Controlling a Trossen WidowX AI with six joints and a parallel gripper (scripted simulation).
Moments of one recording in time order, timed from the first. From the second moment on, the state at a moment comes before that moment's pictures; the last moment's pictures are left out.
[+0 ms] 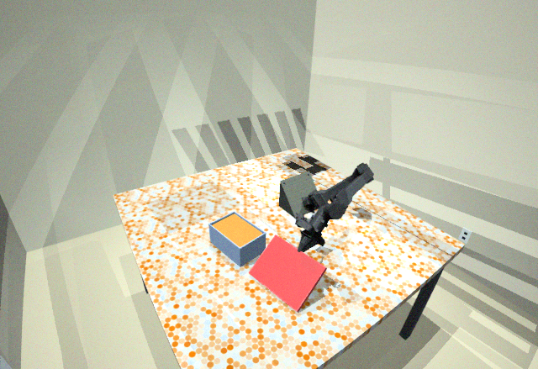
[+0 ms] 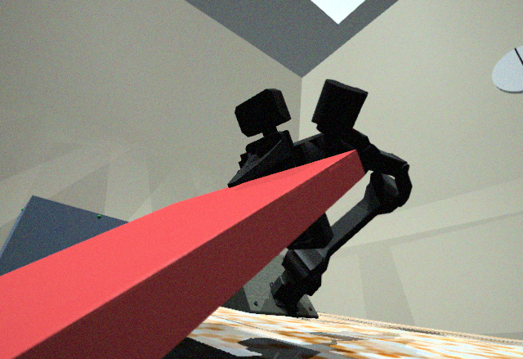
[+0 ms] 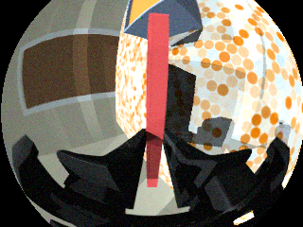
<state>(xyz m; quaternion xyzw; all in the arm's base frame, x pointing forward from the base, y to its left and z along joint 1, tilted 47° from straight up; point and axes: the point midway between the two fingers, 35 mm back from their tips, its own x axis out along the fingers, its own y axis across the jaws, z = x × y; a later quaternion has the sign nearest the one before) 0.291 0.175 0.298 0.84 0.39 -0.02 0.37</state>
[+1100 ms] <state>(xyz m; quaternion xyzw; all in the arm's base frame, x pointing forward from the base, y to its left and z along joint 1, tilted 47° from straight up) 0.289 0.193 0.286 0.84 0.39 -0.01 0.37</state>
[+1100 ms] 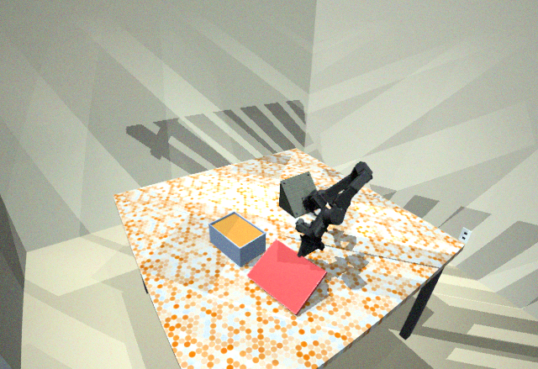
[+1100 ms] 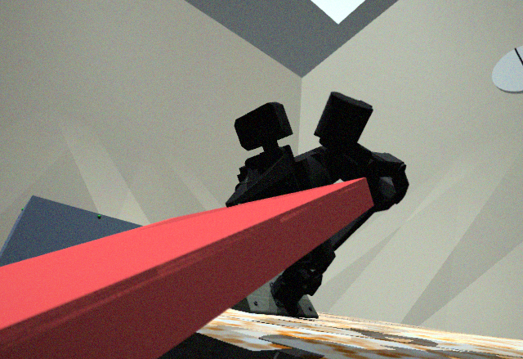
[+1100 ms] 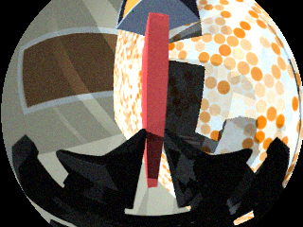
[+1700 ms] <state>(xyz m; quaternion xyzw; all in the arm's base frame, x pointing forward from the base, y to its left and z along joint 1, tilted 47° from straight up) 0.287 0.205 0.275 0.84 0.39 -0.01 0.37</state>
